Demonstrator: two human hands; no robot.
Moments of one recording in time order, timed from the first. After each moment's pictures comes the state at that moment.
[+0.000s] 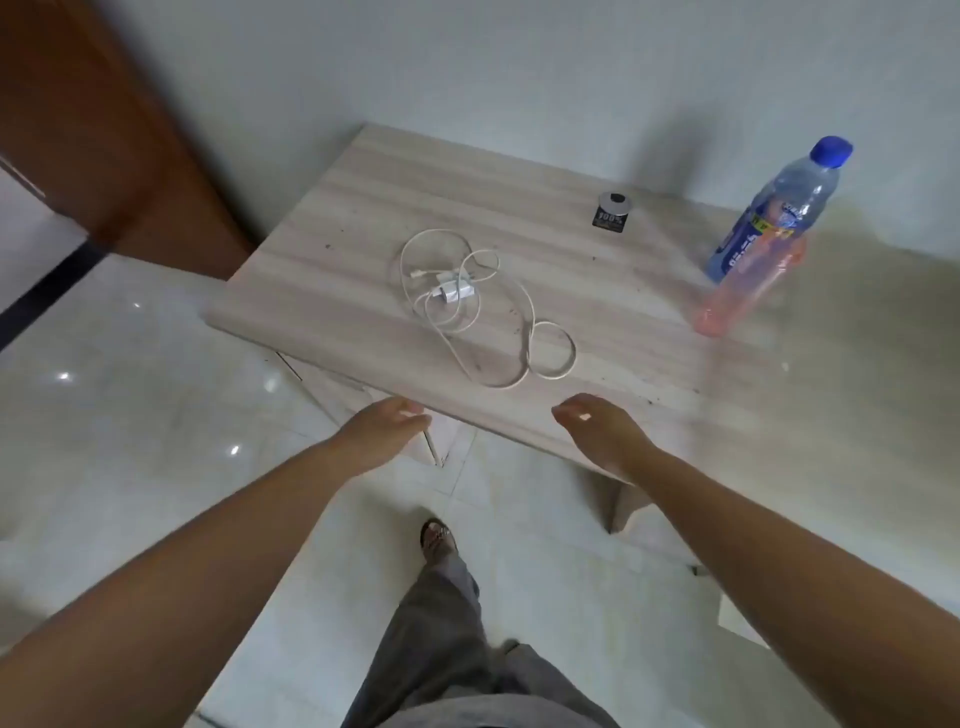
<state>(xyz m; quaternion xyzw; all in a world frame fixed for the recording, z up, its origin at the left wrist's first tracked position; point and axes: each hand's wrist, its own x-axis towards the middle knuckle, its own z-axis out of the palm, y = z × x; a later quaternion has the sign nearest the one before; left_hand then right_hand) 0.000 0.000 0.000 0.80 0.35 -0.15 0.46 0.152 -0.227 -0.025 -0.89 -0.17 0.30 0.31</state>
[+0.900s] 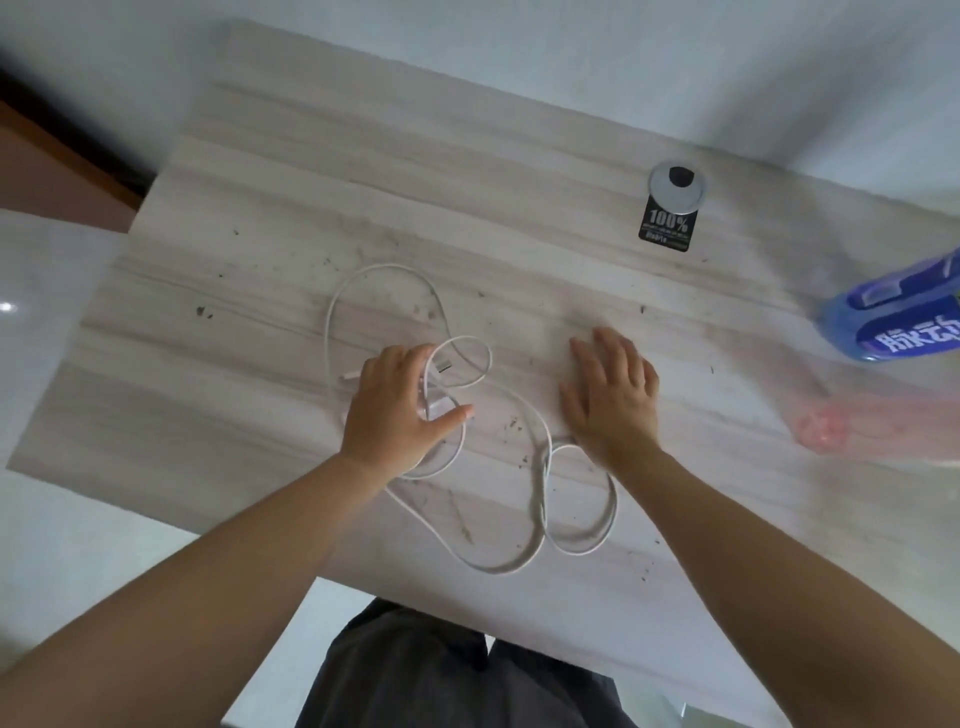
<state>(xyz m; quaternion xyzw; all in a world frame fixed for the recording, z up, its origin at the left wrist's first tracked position) 0.247 0.121 -0.117 0.94 0.20 -0.05 0.26 0.371 -0.096 -0.141 -0.95 -0.26 0.13 0.12</state>
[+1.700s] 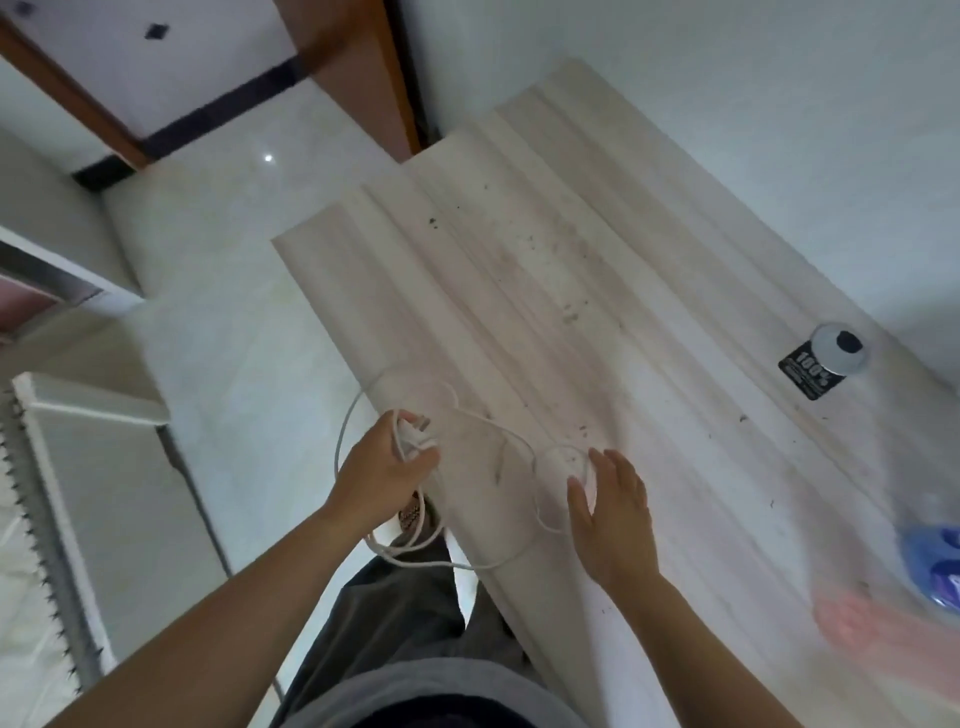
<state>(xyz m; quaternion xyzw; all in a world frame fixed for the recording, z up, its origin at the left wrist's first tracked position) 0.095 0.020 -0.045 0.66 0.60 0.06 0.45 0.298 -0.125 -0.082 -0.85 -0.40 0.30 0.17</state>
